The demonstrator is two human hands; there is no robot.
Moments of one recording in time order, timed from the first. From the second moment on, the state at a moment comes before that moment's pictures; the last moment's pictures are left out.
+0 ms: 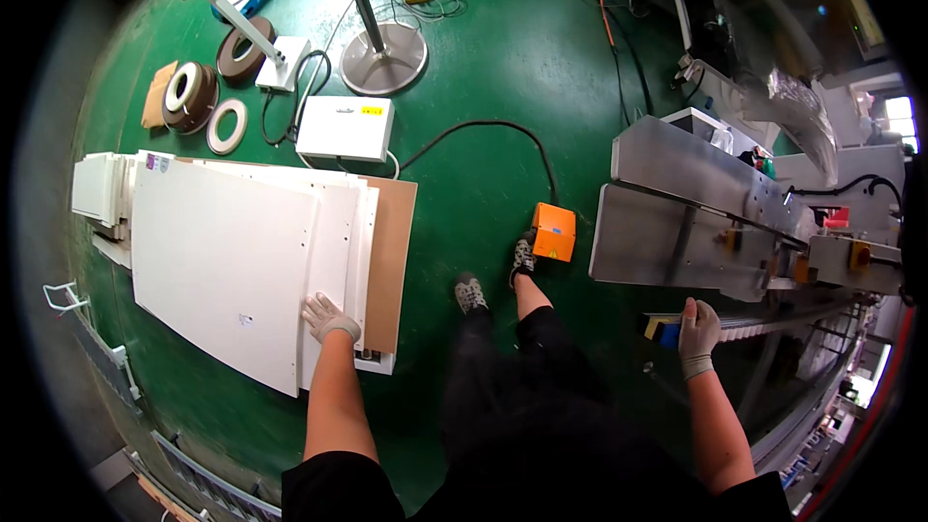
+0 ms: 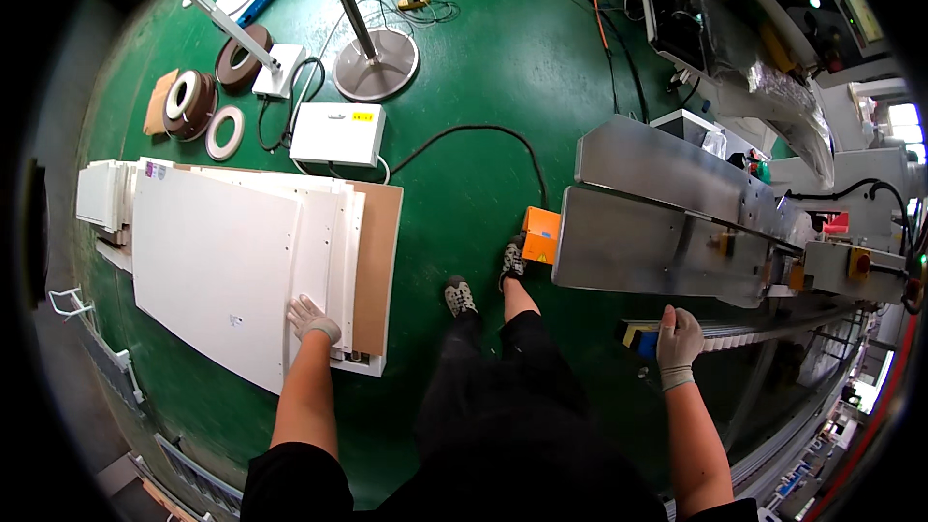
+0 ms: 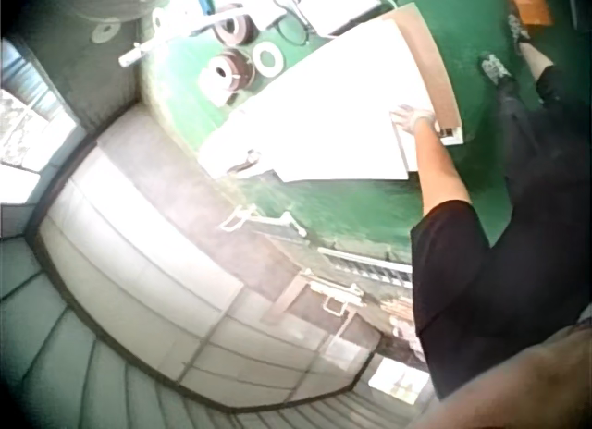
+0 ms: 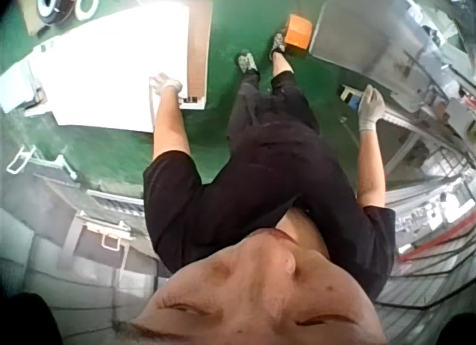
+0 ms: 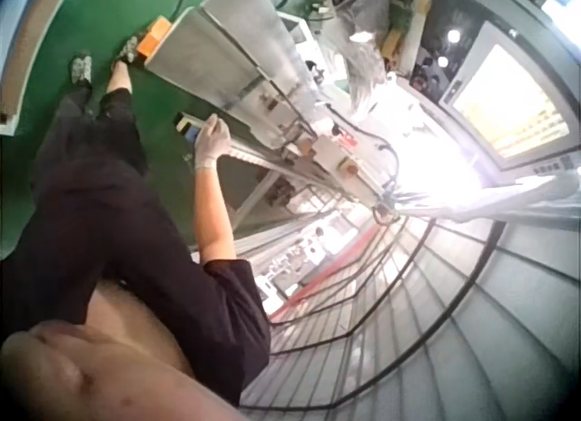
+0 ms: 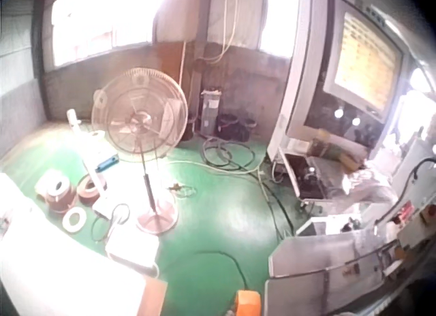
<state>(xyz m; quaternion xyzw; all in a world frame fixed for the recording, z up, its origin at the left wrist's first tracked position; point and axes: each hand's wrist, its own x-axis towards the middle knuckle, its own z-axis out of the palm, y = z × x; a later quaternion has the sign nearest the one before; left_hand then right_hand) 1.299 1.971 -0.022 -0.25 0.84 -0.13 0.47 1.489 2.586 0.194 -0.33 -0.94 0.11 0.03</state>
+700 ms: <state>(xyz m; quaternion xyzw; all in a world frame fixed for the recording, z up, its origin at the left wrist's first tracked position) 1.321 1.993 0.051 -0.23 0.86 -0.02 0.46 1.499 2.616 0.131 -0.31 -0.94 0.09 0.05</state>
